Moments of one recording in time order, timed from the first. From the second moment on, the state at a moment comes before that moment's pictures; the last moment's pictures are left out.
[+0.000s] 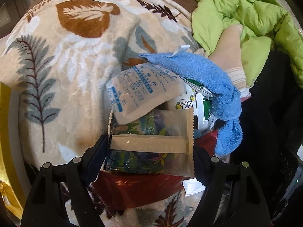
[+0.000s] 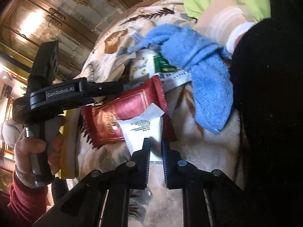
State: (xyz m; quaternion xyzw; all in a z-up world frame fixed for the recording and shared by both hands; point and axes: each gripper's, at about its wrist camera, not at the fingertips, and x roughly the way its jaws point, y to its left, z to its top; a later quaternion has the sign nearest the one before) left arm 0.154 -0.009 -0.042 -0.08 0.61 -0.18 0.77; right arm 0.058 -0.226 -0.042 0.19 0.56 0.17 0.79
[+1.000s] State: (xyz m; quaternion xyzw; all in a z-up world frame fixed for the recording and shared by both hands) left arm 0.143 0.003 -0.039 -0.10 0.61 -0.17 0.77; right arm 0.050 -0.137 -0.054 0.07 0.59 0.25 0.77
